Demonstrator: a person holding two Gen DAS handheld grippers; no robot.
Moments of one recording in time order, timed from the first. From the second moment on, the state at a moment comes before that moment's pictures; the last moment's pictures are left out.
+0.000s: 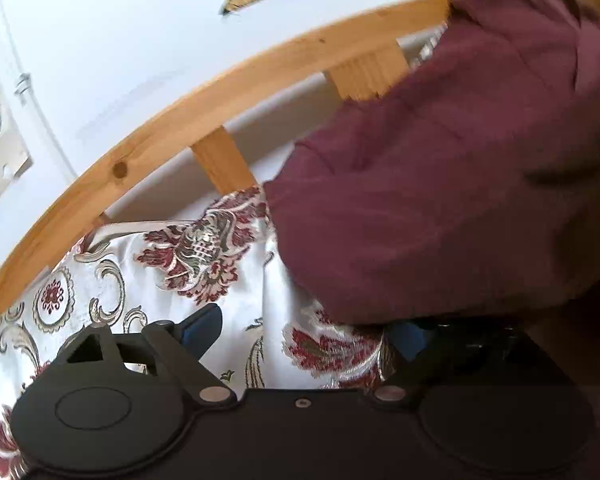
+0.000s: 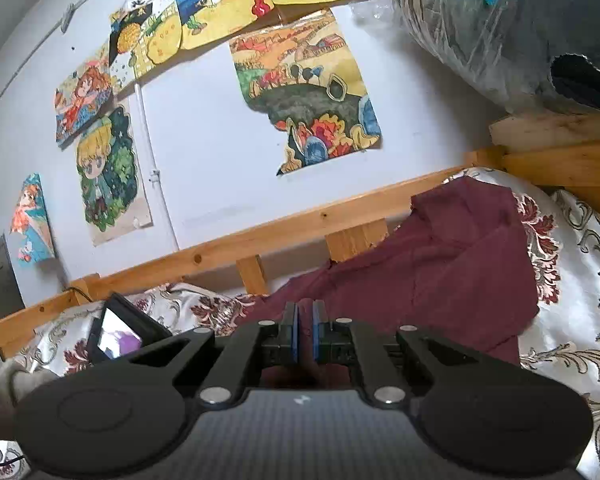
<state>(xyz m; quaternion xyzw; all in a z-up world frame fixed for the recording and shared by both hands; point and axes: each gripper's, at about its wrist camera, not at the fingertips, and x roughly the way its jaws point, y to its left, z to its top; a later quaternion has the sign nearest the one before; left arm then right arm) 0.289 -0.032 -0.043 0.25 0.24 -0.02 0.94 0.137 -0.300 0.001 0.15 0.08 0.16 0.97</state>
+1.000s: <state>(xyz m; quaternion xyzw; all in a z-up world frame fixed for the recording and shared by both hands) 0.316 -0.028 -0.045 0.22 0.24 0.07 0.94 0.148 -0.300 -0.041 0.15 0.21 0.15 0.95</state>
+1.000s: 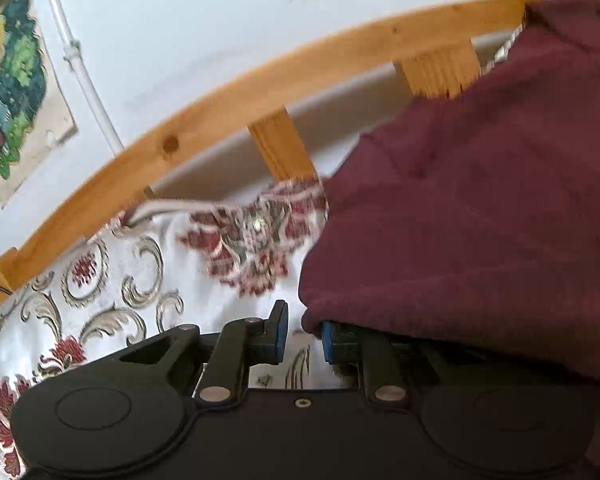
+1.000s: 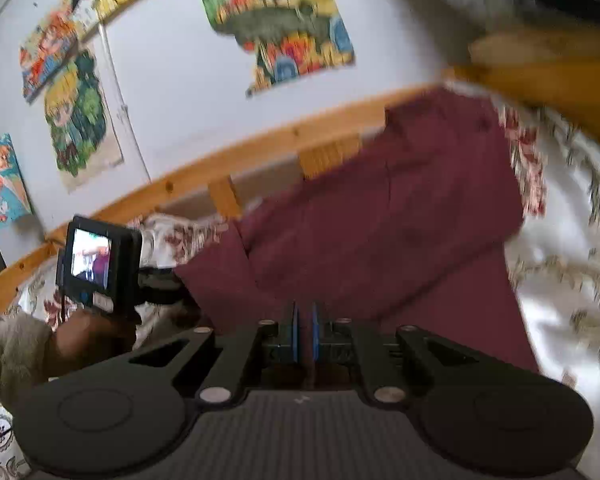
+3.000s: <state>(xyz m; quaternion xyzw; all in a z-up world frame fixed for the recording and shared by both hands) 0.351 -0.063 0.006 -0.01 0.37 -0.10 0.92 0.133 -0.281 -0.051 0.09 0.25 0.10 0.96</state>
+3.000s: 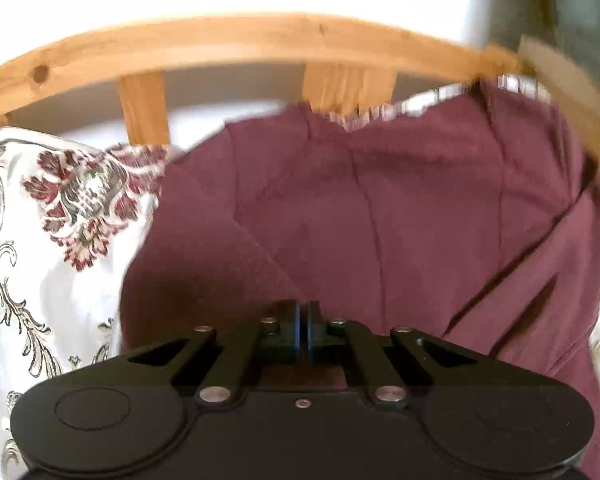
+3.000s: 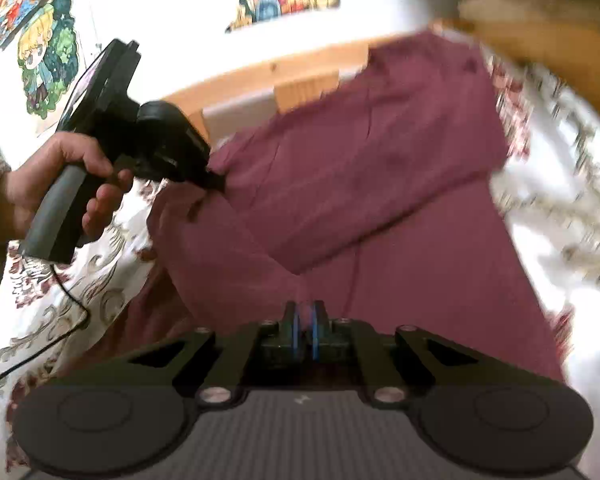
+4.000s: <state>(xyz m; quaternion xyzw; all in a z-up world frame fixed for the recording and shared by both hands) 0.292 -0.052 -0.034 0.11 0.32 -0.04 0.94 0.152 -0.279 -0.077 -0.09 0.27 -0.04 0.96</state>
